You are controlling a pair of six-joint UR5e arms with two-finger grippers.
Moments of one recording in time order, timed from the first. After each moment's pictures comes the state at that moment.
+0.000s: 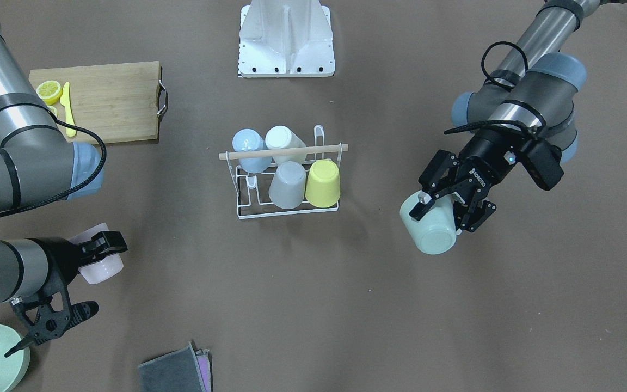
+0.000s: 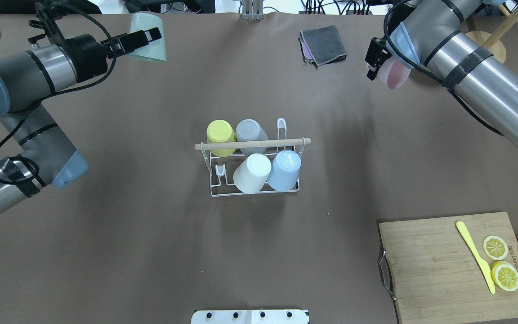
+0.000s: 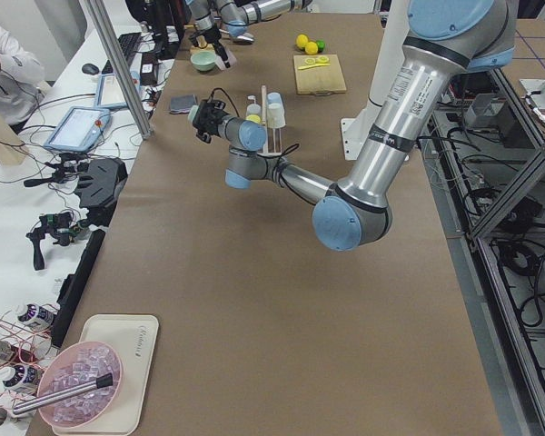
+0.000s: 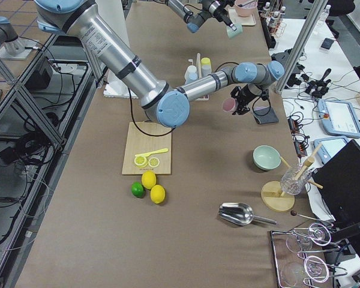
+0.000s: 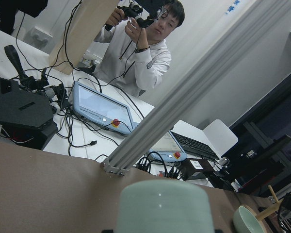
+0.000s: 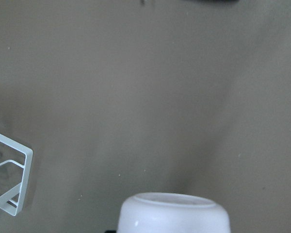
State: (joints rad) left arm -0.83 -2.03 -1.41 -3.12 -1.63 -1.22; right arm 1.10 -0.74 1.13 -1.83 2.50 -0.07
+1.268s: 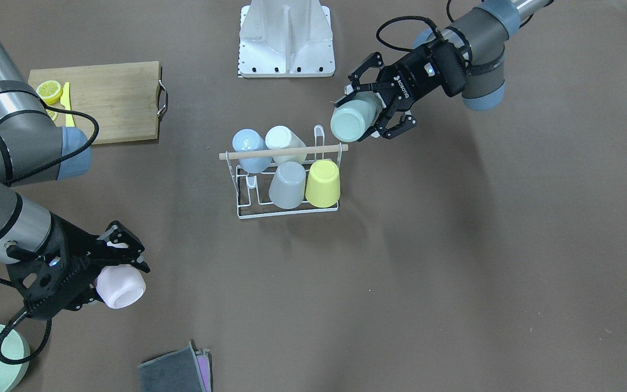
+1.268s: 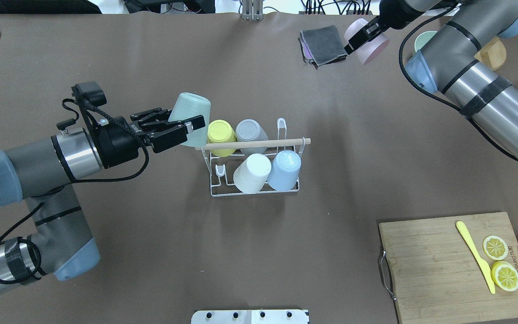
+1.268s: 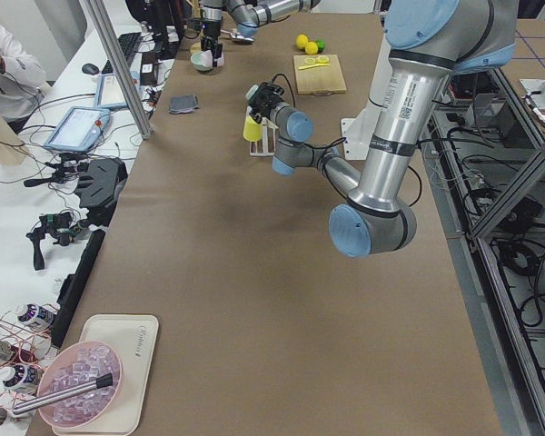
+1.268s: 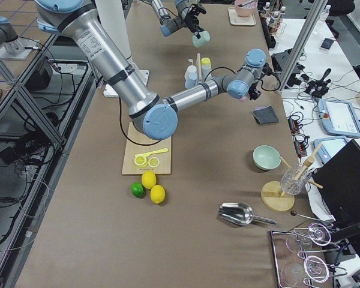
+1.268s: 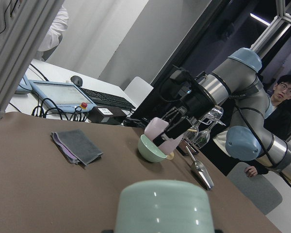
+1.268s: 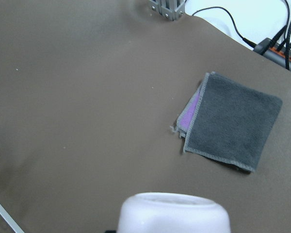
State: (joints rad) left arm -0.53 -1.90 -1.70 -3.12 -1.50 -1.00; right arm 1.06 -0.89 1.29 -0.99 2.34 0.31
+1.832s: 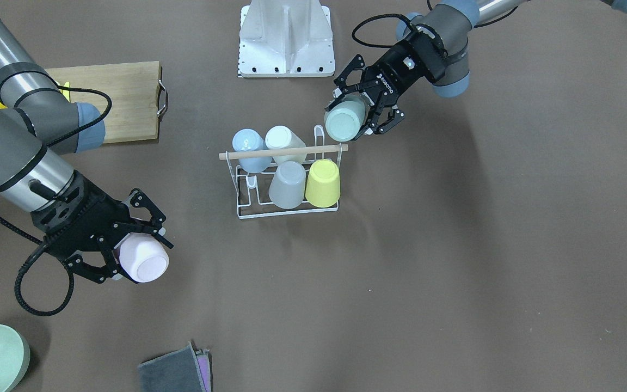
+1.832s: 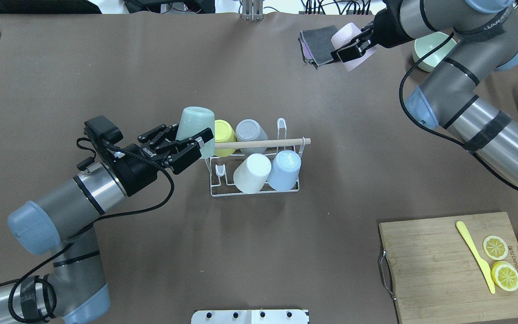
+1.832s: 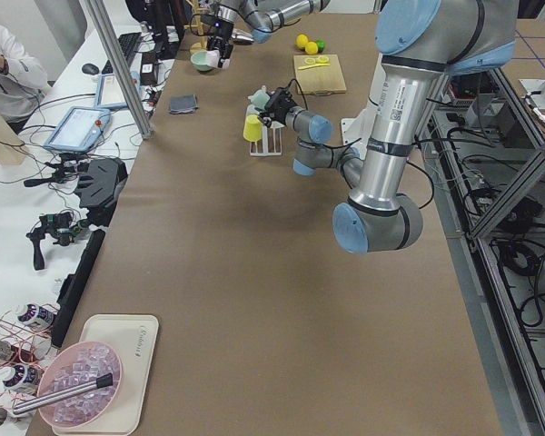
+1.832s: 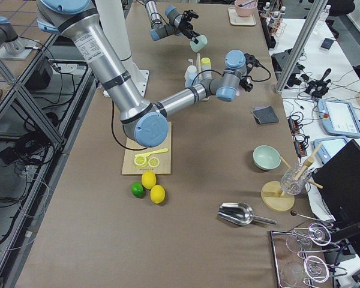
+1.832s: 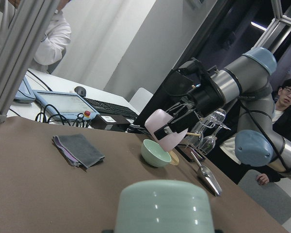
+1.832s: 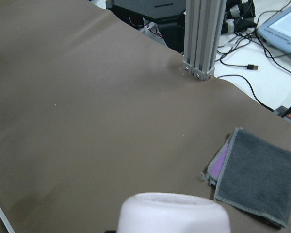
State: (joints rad) left arm -0.36 -1.90 -1.69 -3.12 -1.16 -0.90; right arm 0.98 -0.99 1.40 -0.69 2.14 0.42
